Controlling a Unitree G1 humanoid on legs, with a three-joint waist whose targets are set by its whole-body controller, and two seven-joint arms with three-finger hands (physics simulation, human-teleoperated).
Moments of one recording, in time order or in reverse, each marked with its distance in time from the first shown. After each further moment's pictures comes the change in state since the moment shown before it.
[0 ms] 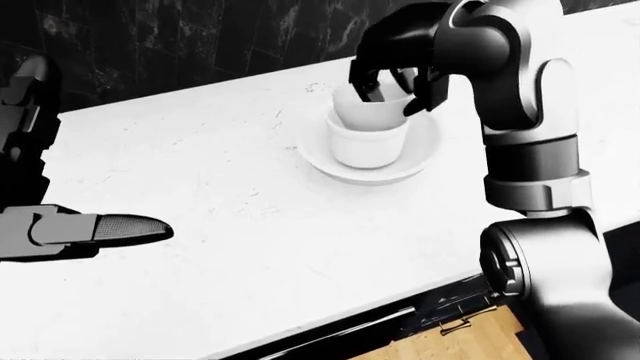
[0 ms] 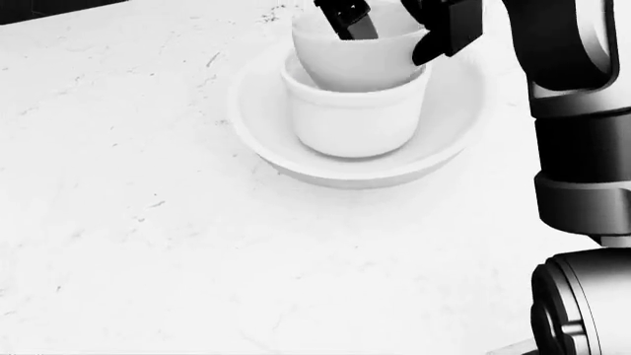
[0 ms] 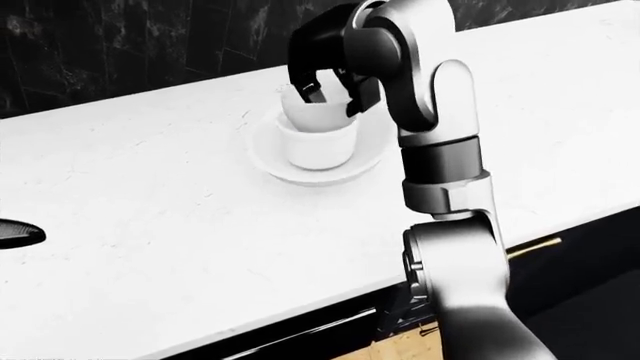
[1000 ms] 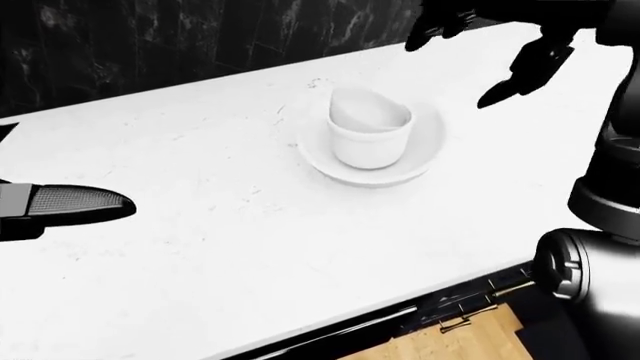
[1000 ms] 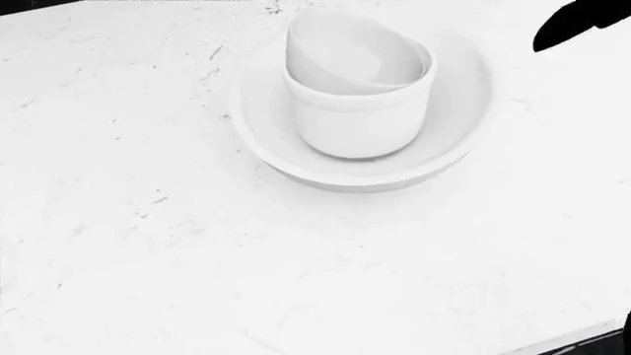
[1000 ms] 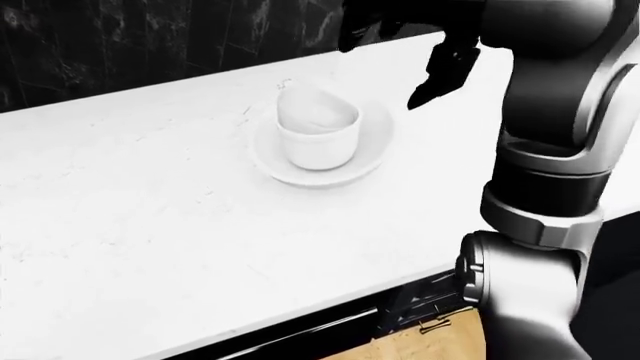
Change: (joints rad) left arm -0.043 0.188 0.061 0.080 -0.166 -0.043 0.104; right arm 0.100 -0.233 -0.147 -0.349 0.291 0.231 0.131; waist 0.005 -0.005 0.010
